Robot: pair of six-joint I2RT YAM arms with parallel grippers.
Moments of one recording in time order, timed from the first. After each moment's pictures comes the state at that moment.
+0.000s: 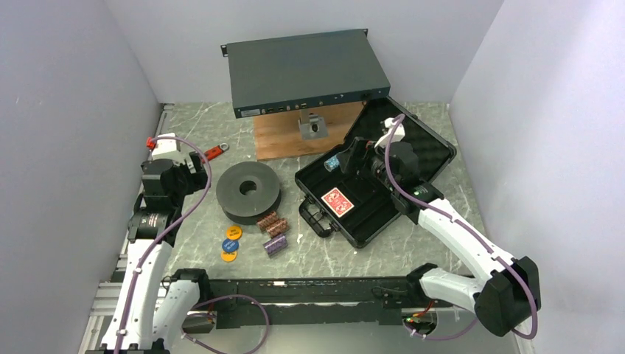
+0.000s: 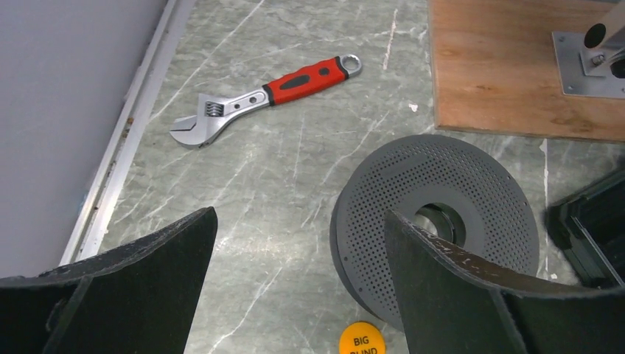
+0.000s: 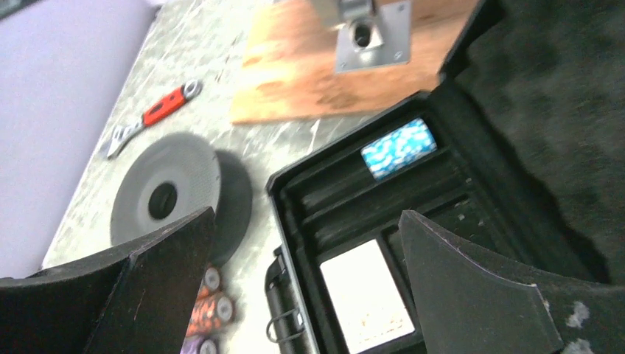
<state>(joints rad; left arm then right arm) -0.01 0.73 0.80 -0.46 -0.19 -0.16 0.46 1.09 0.81 0.01 0.04 0.47</state>
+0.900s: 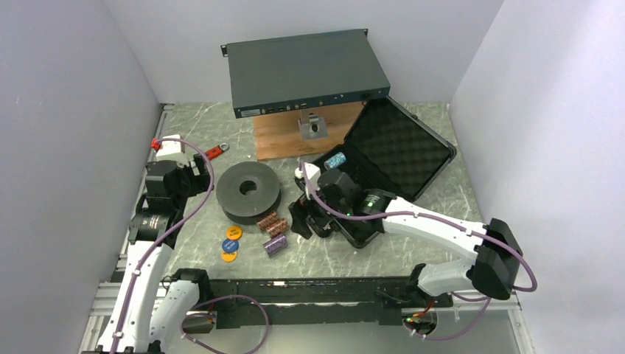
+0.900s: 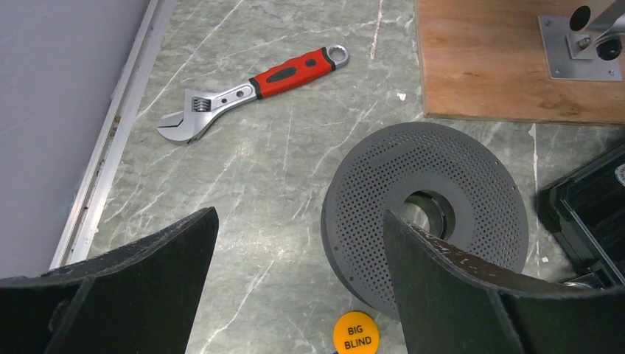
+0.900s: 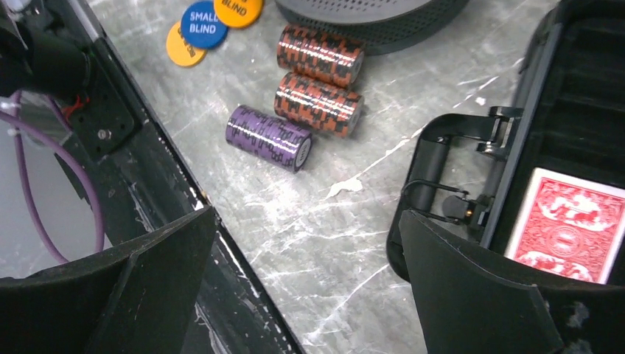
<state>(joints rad) -0.05 0.72 0.80 -0.49 -0.18 -0.16 0.96 1.28 0.95 -0.31 -0.14 0.22</state>
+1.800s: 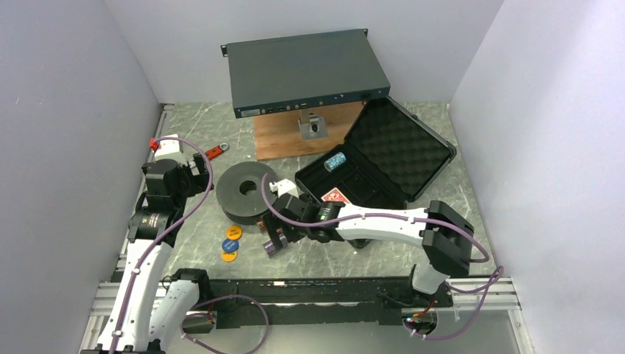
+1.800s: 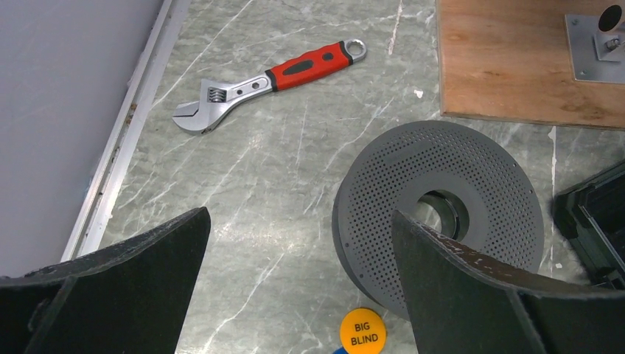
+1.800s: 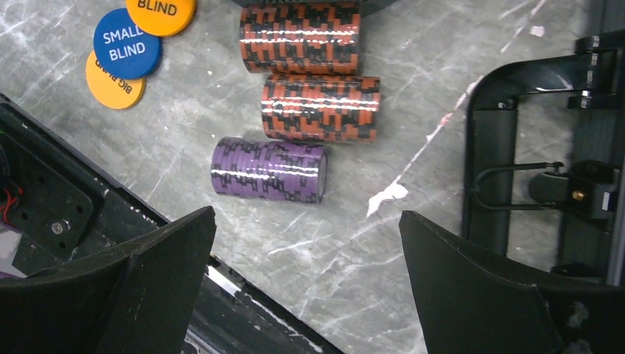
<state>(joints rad) -0.06 0.73 0.82 -0.52 -0.23 -0.18 1.20 1.61 1.11 -0.38 0.22 0.57</state>
